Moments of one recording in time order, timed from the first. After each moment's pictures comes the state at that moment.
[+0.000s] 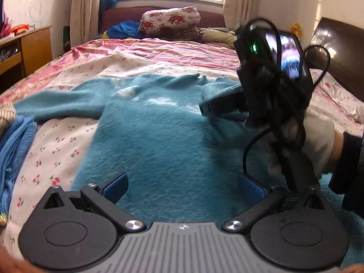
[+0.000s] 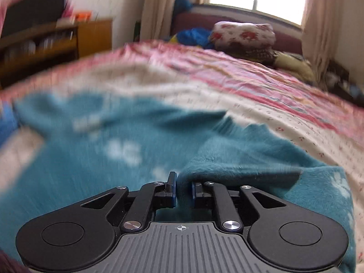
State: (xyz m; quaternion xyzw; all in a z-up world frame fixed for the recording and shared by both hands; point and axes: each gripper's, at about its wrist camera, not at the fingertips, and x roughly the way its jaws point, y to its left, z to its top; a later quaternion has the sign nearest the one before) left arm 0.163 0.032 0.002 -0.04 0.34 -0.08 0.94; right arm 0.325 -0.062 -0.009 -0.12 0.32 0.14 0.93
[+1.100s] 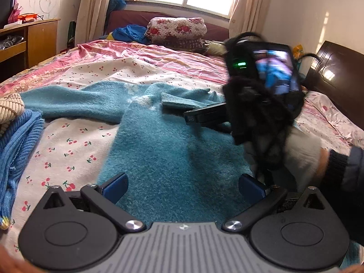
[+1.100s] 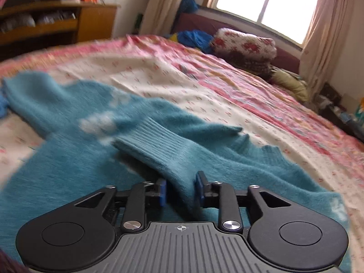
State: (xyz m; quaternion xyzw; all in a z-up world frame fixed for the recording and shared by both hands) left arm 0.164 0.071 0.007 -0.09 0.32 -0.08 0.94; right arm 0.330 -0.009 -0.009 -0.17 0.29 0.12 0.93
